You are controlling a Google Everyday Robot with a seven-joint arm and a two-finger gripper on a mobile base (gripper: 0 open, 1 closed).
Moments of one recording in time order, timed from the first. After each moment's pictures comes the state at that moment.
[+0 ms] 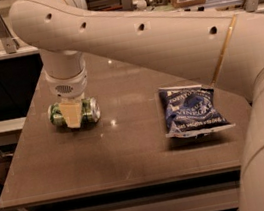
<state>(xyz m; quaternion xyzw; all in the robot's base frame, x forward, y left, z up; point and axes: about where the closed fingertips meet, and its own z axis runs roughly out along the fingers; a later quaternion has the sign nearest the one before) 0.553 0.139 0.839 -0.66 0.74 0.01 0.11</state>
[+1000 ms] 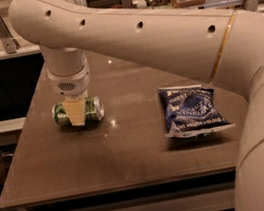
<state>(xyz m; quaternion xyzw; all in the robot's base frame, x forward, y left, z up) 0.553 0.130 0.842 -0.67 0.74 0.00 0.09</state>
